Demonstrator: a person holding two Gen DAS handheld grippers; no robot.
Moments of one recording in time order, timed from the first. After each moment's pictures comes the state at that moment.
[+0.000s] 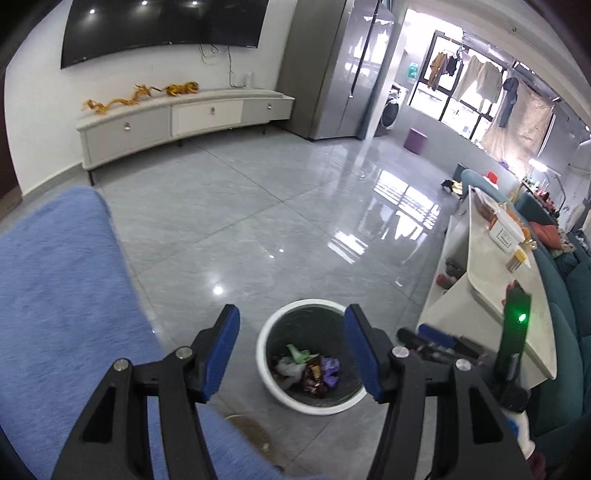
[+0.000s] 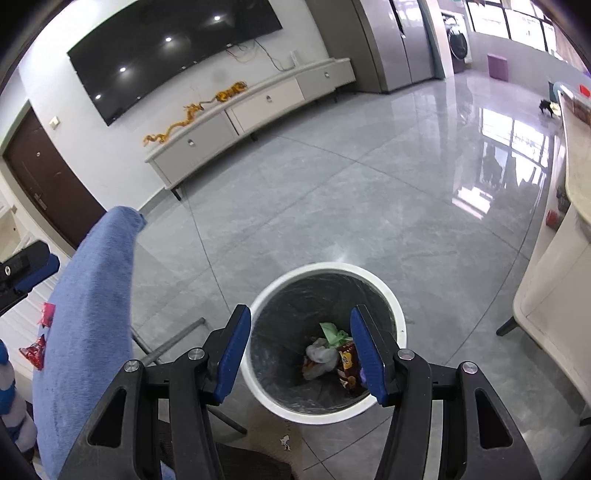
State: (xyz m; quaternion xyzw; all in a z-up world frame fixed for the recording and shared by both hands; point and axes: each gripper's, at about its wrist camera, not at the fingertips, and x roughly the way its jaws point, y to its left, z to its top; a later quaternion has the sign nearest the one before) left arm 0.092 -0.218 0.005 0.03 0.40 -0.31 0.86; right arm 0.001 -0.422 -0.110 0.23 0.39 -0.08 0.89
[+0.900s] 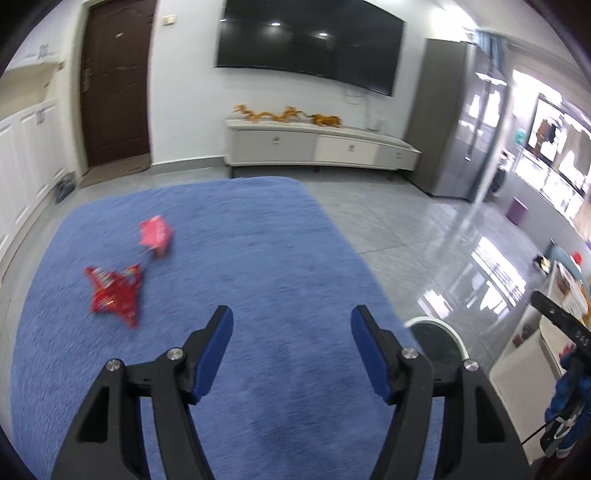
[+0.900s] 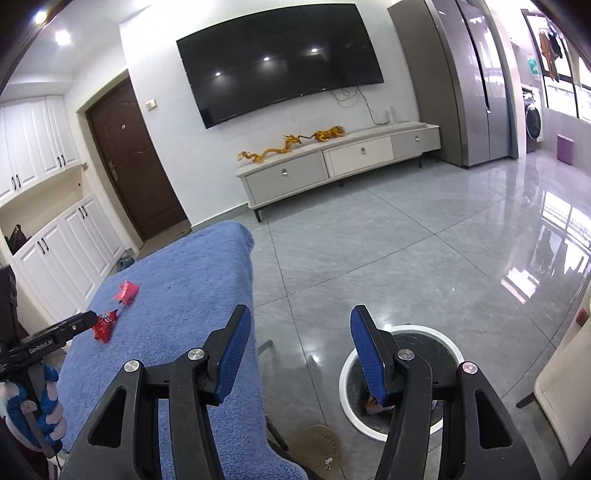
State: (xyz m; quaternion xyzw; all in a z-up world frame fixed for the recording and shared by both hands) left arm 0.021 0.022 0.023 -0.04 0.36 -0.07 0.93; right arm -0.019 -0.315 0.002 0.14 0.29 0.04 0.94
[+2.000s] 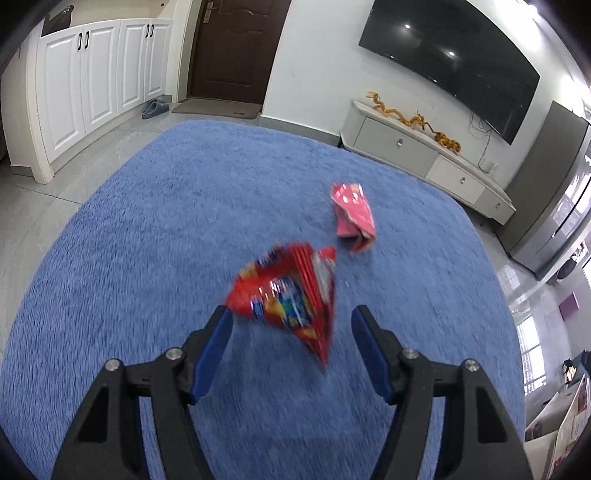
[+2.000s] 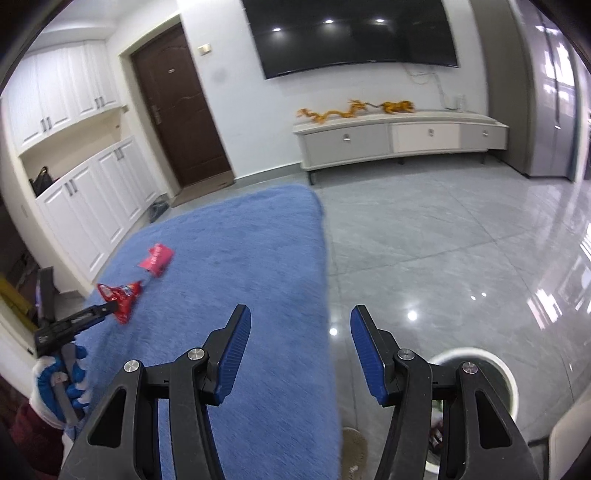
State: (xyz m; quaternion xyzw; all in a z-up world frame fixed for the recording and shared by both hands) left arm 0.100 0.205 -0.062 -0.17 0.39 0.10 0.90; right arm 0.079 -0.198 0.001 0.07 0.35 0.15 0.92
